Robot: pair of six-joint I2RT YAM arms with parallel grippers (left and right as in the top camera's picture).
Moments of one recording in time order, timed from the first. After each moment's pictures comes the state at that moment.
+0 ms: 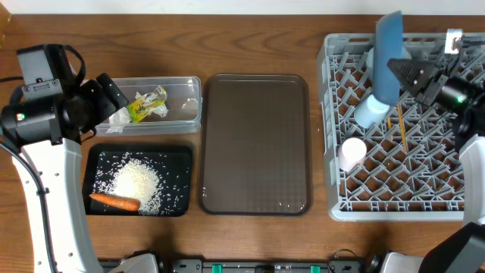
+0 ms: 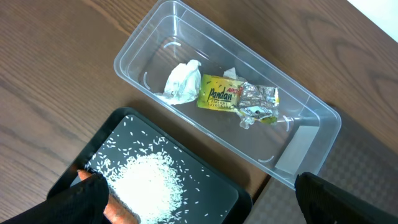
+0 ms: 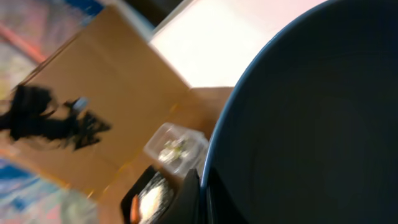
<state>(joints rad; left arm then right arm) 0.25 1.37 1.54 -1.18 -0.04 -0.40 -0.41 1.49 1.12 0.02 -1.40 0.37</state>
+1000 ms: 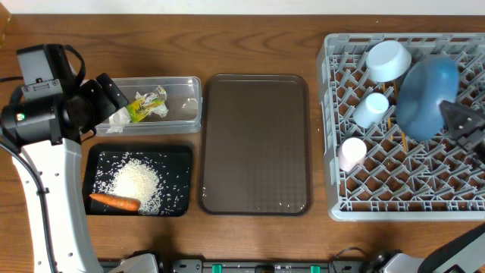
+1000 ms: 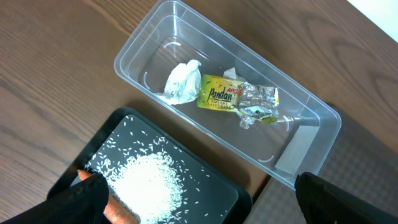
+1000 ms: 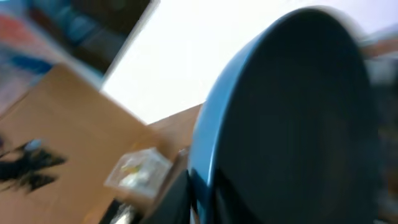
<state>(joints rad) 0.25 1.37 1.54 -1.18 -0.04 -0.40 -0.84 1.48 0.91 -0.06 -1.44 0.19</state>
